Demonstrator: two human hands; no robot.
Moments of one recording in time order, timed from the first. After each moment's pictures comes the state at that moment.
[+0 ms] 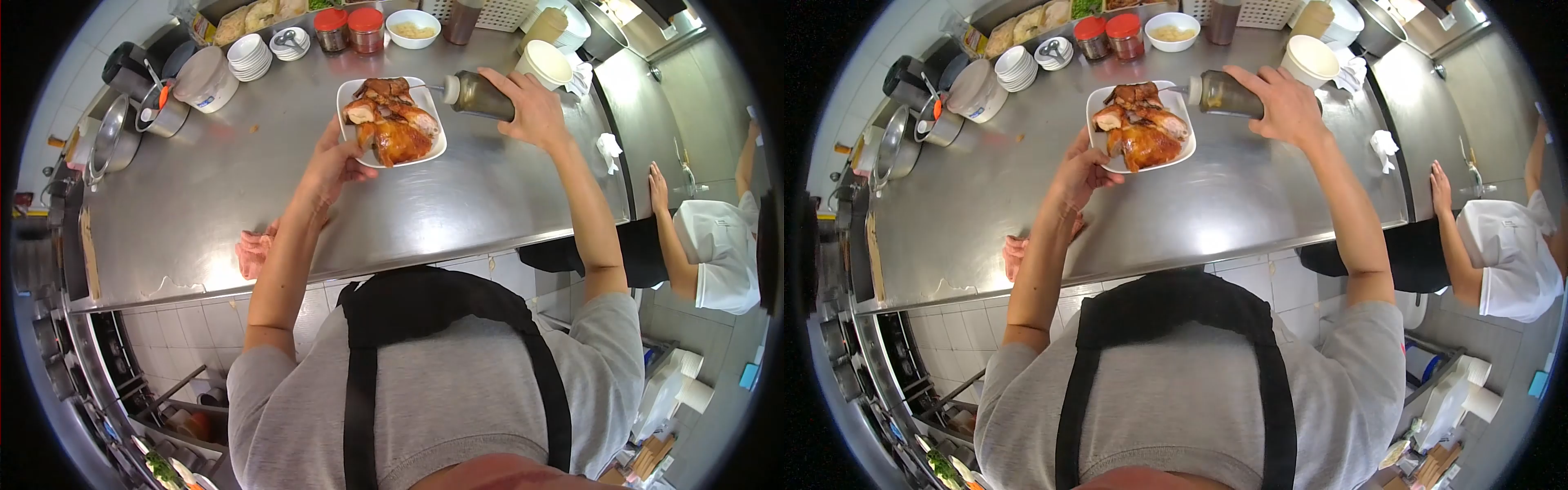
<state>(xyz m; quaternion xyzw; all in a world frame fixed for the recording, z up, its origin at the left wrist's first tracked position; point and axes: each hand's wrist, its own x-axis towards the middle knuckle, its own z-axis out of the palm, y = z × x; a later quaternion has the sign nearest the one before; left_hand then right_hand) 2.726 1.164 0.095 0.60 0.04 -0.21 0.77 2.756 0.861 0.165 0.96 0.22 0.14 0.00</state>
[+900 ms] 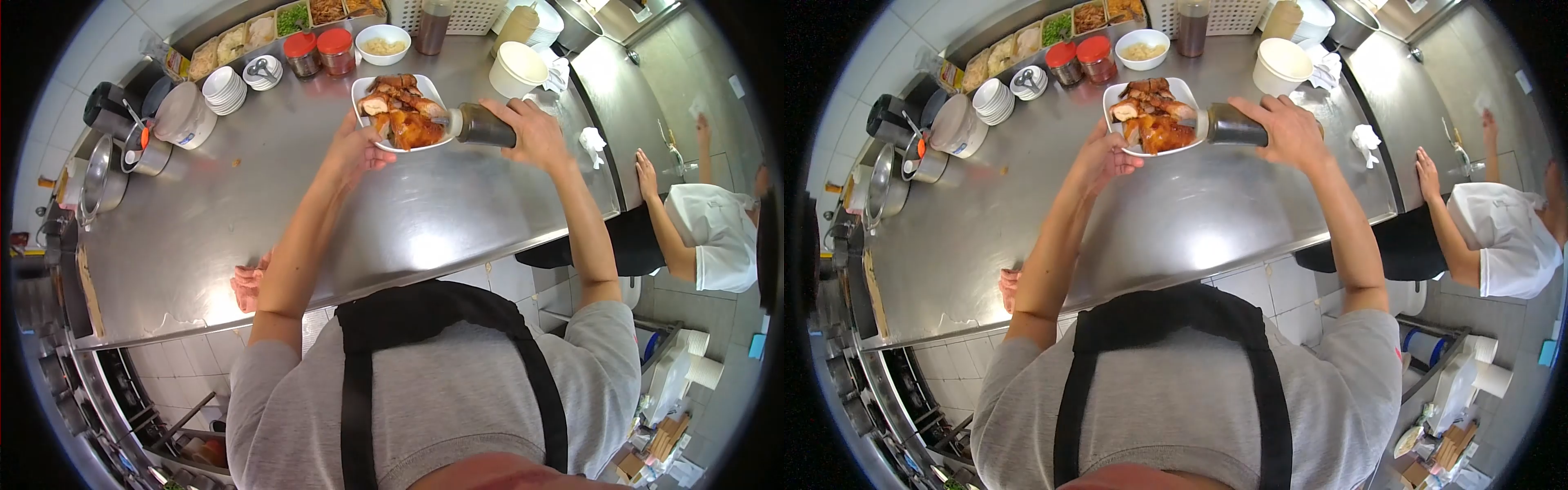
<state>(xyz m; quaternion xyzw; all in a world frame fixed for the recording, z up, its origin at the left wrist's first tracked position) 2.780 1.108 0.086 0.58 -0.01 -0.26 0.78 2.740 0.820 0.150 0.98 0.19 0.10 0.01</state>
